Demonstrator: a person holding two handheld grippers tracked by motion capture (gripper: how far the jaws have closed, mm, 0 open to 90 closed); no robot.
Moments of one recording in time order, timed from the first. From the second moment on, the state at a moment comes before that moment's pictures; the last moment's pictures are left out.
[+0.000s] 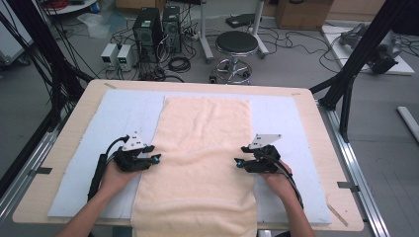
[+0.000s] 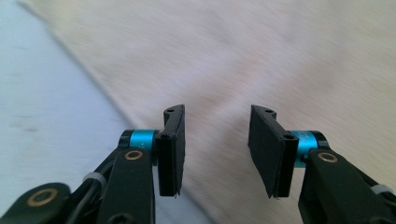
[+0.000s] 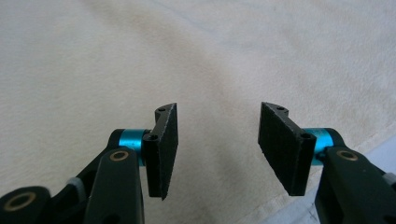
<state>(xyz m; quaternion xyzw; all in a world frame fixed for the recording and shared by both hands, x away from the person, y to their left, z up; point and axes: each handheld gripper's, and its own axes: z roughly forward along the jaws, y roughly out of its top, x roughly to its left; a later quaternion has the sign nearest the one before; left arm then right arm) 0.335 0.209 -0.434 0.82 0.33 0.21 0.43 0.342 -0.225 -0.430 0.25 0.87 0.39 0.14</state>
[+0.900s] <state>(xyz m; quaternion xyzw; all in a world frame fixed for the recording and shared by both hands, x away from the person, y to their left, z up) 0.360 0.200 -0.435 0.86 0.31 0.17 0.36 0.376 -0.220 -0.439 0.28 0.88 0.36 0.10</state>
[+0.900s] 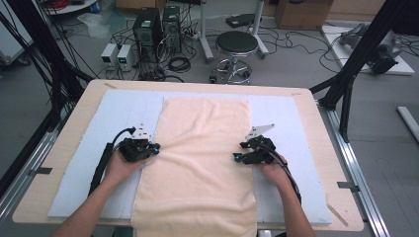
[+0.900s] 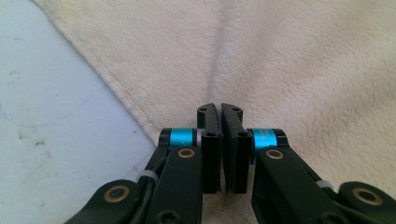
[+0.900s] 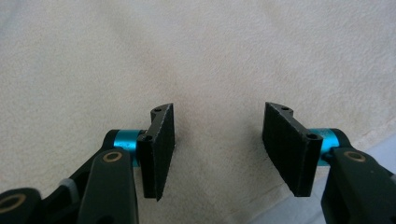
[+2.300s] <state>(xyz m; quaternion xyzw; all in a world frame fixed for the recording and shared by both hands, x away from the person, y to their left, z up) 0.375 0.215 -0.396 0.82 0.36 0.12 0.42 0.386 -0.233 -0.386 0.29 0.85 0.41 0.13</state>
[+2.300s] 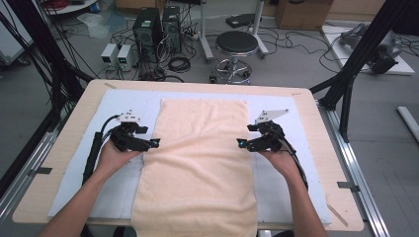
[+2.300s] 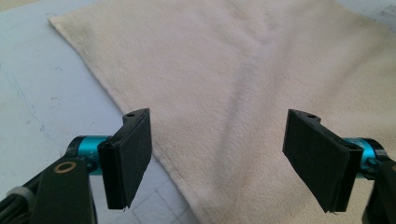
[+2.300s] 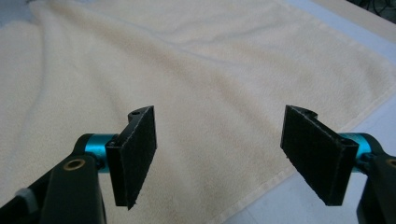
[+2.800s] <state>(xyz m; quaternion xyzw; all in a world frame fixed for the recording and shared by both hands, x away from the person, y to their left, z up) 0.405 0.207 -0.375 0.82 0.36 0.14 0.42 0.404 -0.238 -0.375 0.30 0.85 0.41 0.14</state>
